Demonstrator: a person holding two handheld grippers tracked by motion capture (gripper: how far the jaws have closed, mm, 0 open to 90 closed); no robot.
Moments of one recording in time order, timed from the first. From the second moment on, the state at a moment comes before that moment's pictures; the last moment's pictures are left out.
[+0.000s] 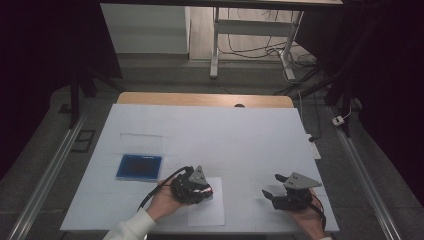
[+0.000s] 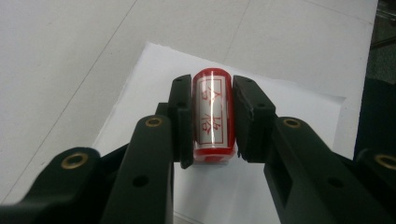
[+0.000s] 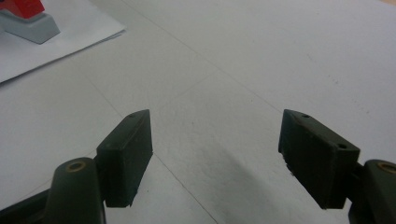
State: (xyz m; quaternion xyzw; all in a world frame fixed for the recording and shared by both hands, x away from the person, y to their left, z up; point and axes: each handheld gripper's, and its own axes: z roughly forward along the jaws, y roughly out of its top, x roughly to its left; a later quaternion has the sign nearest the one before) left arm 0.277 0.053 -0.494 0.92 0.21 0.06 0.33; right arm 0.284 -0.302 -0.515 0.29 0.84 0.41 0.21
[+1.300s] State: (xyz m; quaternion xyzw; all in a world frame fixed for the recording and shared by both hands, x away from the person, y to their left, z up) left arm 0.276 0.048 -0.498 0.93 0.21 0.06 0.31; right arm 0.282 -0.300 -0.514 0.29 0.84 0.40 0.21
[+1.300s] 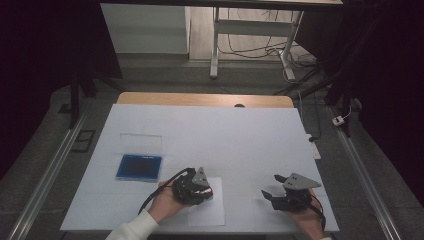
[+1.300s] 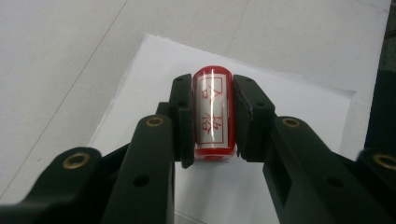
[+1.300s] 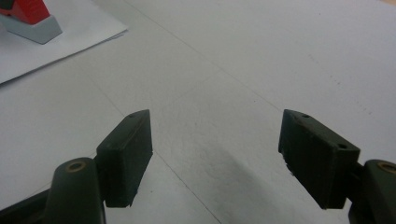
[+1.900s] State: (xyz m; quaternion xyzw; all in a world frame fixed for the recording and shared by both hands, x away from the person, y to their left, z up) left arm 0.275 0.048 -0.498 0.93 0.21 0.06 0.31; right arm 0.283 -0.300 -0.515 0.29 0.84 0.40 0.21
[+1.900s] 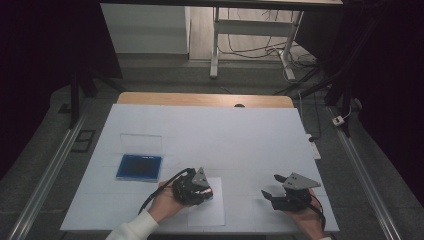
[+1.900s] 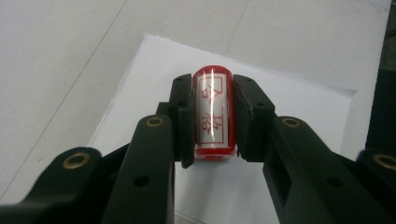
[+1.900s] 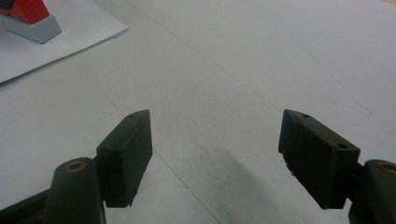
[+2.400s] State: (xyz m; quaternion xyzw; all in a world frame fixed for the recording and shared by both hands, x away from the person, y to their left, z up) left arm 0.274 0.048 -0.498 0.93 0.21 0.07 0.31; right arm 0.282 -0.300 -0.514 0.29 0.84 0.41 0.21
